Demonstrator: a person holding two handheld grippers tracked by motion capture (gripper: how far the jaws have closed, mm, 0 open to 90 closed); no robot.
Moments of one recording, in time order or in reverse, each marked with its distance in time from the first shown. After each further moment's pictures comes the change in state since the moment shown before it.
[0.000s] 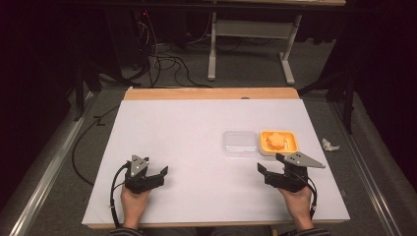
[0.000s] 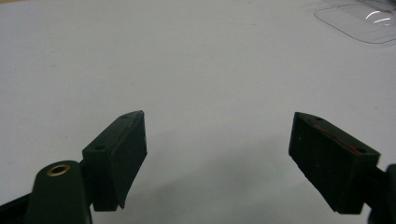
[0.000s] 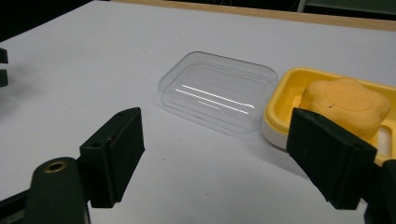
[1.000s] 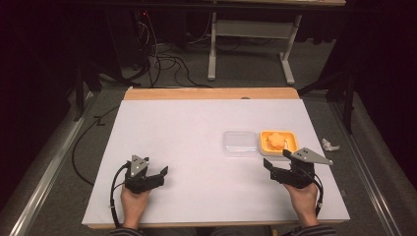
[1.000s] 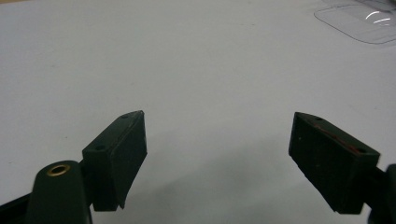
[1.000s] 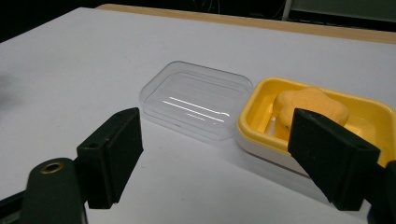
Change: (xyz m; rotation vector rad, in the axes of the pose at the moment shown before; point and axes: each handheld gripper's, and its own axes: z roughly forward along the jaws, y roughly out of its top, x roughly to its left) left arm 0.000 0.000 0.000 -0.001 0.000 0.000; right arm -0.013 0.009 -0.008 -0.012 -0.041 0.006
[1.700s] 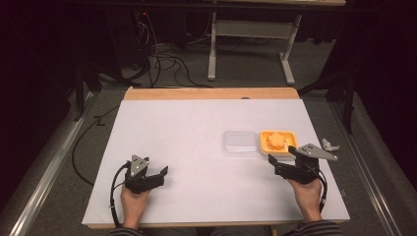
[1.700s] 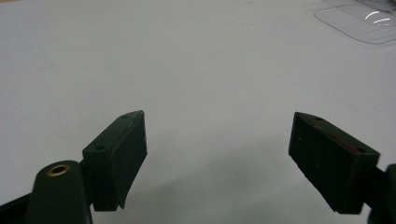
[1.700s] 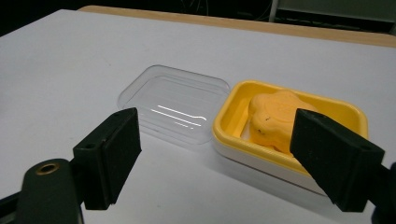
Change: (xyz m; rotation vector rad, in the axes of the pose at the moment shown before) left arm 0.000 0.000 0.000 0.001 -0.003 -0.004; right arm -0.015 0.006 0.000 0.005 -0.041 0.012
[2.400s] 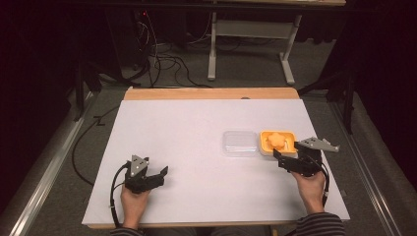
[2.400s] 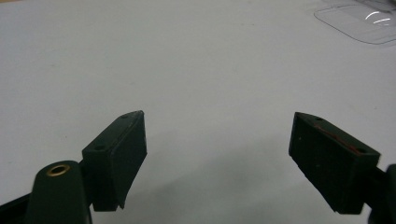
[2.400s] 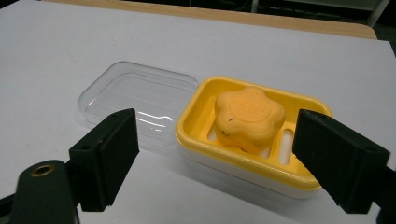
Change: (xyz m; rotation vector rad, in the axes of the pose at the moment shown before) left arm 0.000 0.000 0.000 -0.001 0.001 -0.001; right arm -0.021 0.007 0.012 0.047 -0.062 0.014
